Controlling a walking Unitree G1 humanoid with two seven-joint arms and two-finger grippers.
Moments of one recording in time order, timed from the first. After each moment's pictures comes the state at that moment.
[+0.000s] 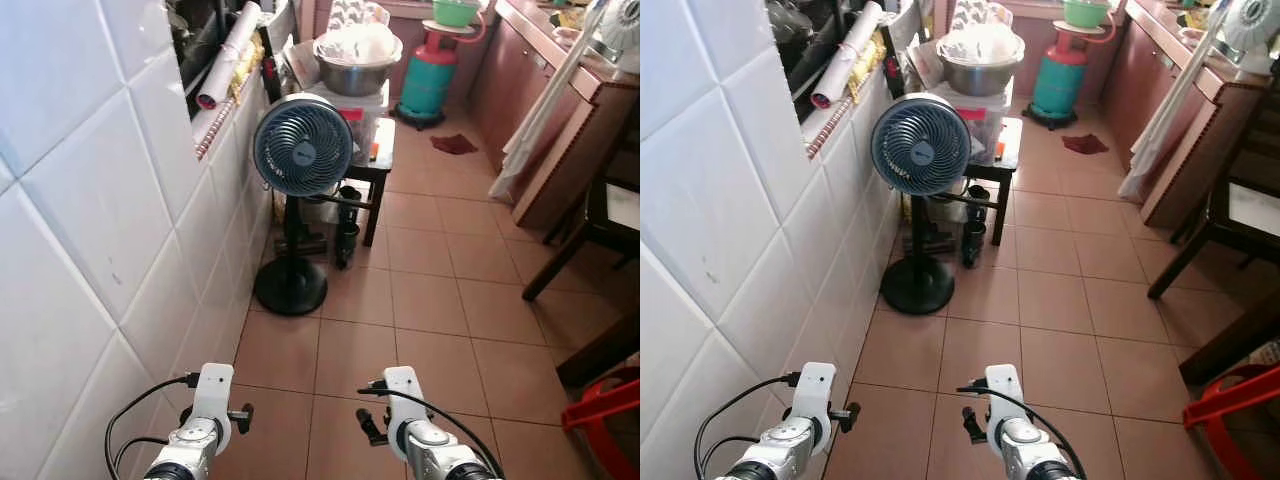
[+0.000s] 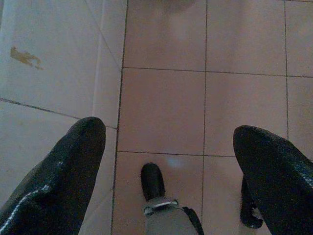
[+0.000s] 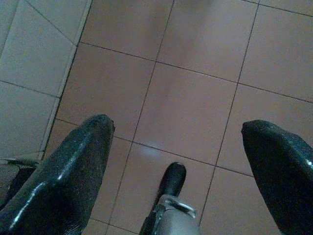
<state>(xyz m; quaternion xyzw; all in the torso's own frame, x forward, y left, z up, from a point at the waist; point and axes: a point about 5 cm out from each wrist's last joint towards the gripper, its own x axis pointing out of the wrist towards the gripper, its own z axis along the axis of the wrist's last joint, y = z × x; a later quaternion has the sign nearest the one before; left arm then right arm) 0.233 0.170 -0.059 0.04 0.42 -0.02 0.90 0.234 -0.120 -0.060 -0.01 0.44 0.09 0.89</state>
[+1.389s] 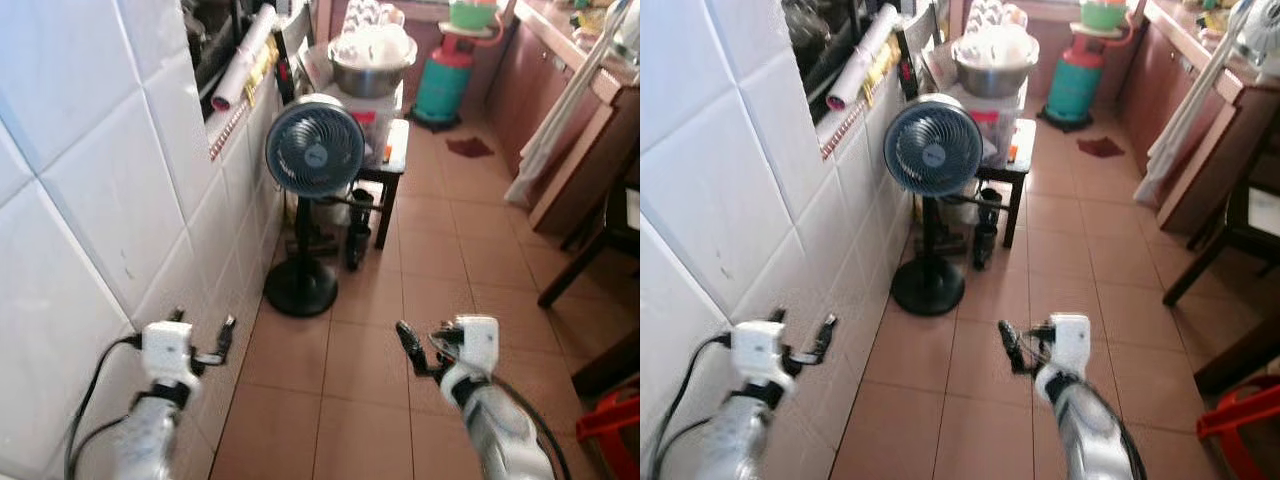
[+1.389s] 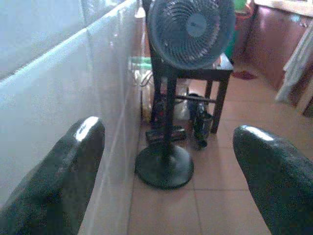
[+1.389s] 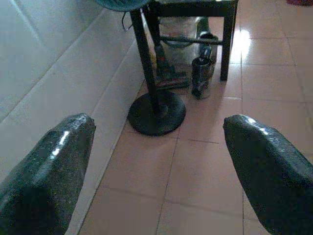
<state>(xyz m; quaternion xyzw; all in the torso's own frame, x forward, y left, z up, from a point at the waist) 0.250 0.198 0.035 0.00 0.01 -0.07 1.00 0.256 -0.172 0.026 0.10 0.14 0.11 0.98</state>
